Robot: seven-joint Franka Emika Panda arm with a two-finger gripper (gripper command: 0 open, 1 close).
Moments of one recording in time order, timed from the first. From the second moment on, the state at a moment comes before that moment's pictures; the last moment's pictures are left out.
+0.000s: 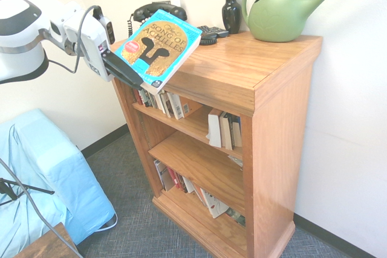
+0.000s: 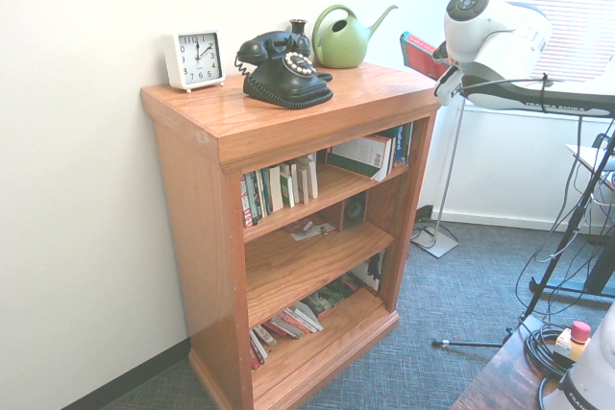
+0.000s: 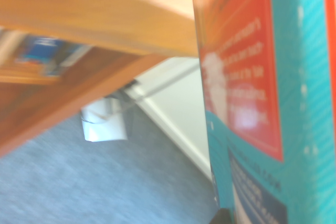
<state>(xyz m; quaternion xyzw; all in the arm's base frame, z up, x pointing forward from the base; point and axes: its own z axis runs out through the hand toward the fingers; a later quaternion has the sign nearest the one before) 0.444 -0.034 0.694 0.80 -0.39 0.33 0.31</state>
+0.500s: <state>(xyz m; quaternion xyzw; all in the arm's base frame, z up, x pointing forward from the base) 0.384 -0.006 0.665 0.82 -0.39 0.35 0.23</state>
